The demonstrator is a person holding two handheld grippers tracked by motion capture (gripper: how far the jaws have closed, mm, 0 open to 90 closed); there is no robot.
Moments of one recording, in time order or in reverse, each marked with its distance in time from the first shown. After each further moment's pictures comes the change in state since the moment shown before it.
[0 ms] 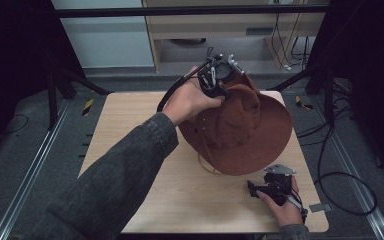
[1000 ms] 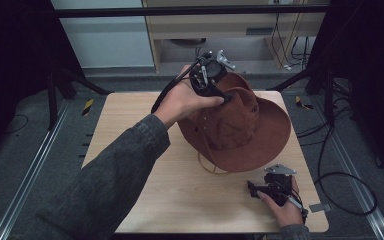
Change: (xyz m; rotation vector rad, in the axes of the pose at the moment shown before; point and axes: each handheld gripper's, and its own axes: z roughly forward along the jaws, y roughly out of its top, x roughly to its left) left arm 0.004 -0.014 -0.012 -0.106 0.066 -0.080; right arm 0.000 -0.001 0.000 -0.005 0.006 0.001
